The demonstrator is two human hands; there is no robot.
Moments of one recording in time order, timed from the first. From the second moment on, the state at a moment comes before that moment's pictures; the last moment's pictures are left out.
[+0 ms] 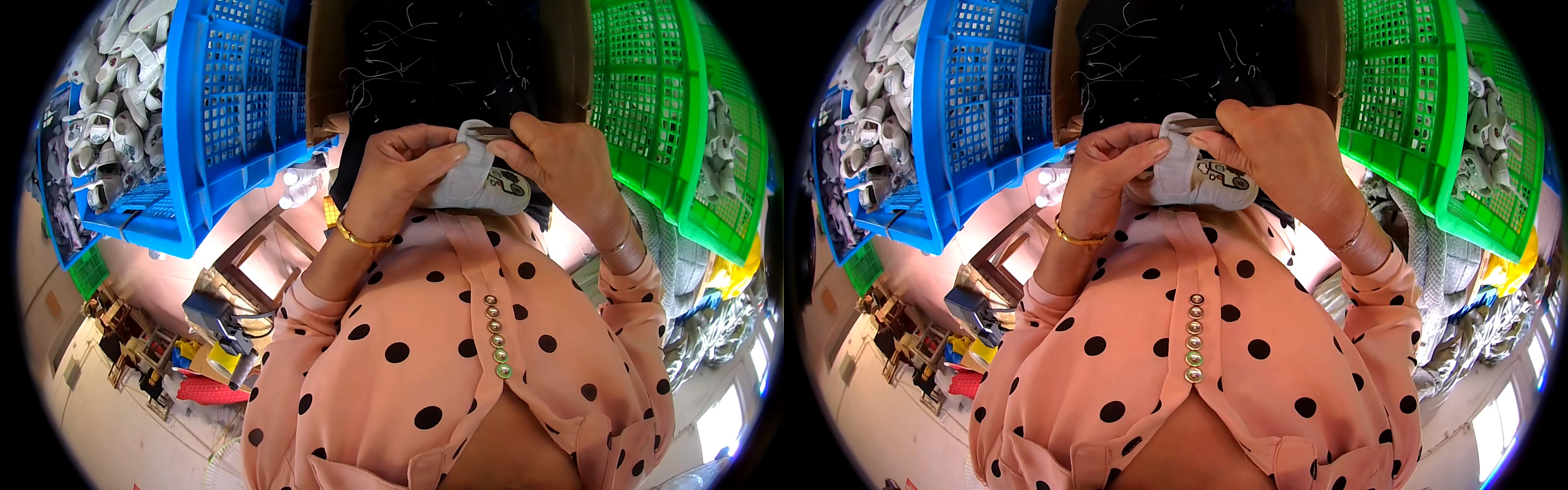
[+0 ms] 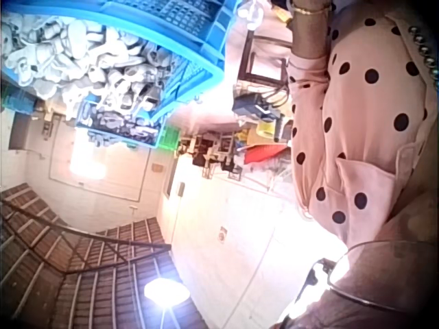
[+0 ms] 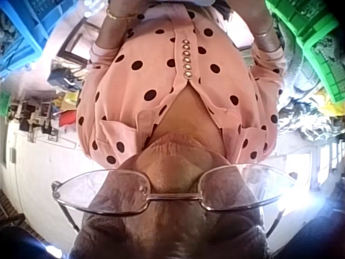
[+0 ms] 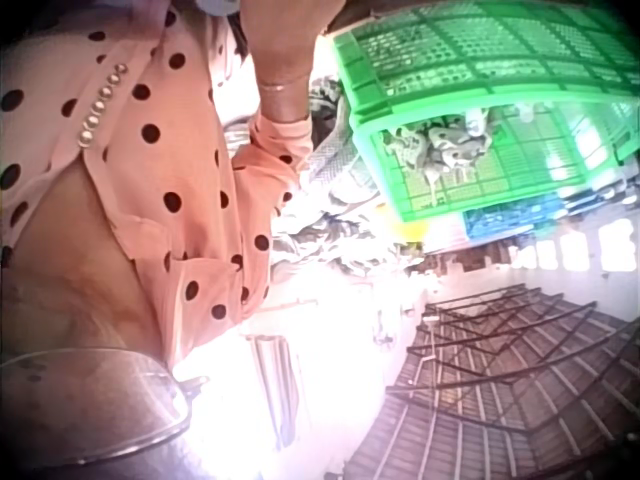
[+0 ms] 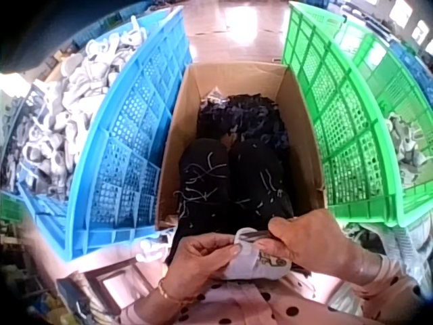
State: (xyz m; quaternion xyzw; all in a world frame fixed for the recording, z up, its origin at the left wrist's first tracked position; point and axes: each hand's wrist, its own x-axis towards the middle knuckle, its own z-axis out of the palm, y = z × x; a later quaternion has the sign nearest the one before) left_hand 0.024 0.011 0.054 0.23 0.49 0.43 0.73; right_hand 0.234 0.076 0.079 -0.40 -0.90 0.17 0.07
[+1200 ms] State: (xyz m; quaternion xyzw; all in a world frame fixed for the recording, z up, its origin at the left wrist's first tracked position) left_hand 0.028 0.019 0.051 0.61 0.57 0.43 0.34; right_hand 0.217 0.062 0.068 -0.45 -0.58 0.66 0.16
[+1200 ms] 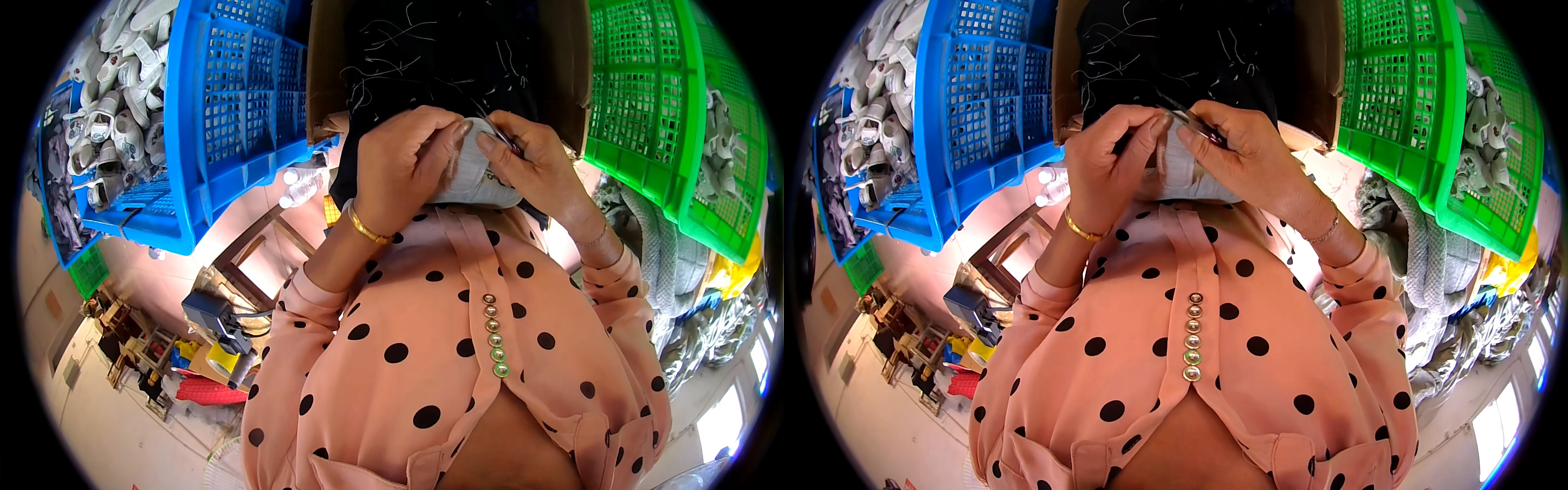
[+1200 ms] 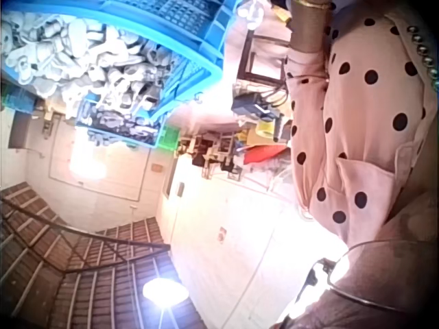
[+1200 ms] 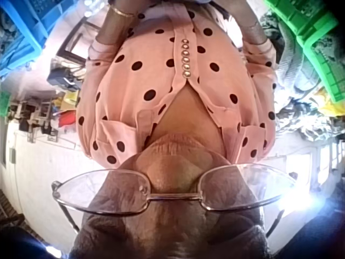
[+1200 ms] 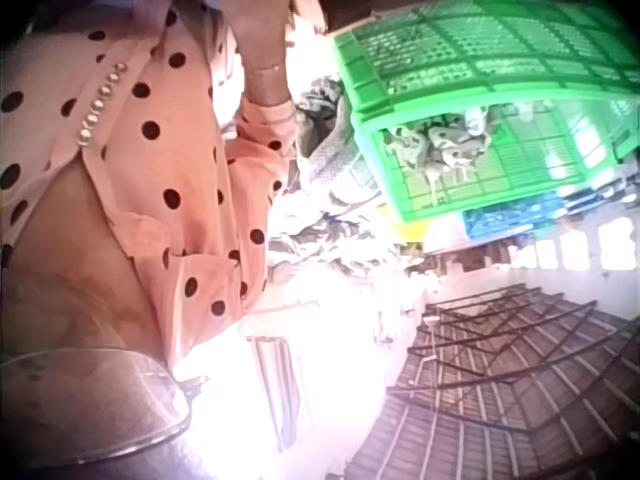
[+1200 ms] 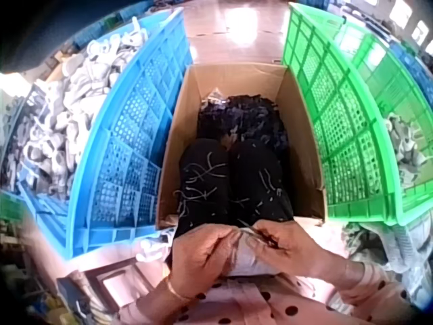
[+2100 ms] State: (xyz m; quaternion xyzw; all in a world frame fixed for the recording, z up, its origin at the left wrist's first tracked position) left_hand 0.014 0.022 0.048 0.54 0.52 0.37 0.55; right_hand 0.206 0.076 0.051 -0.45 -0.44 0.72 0.28
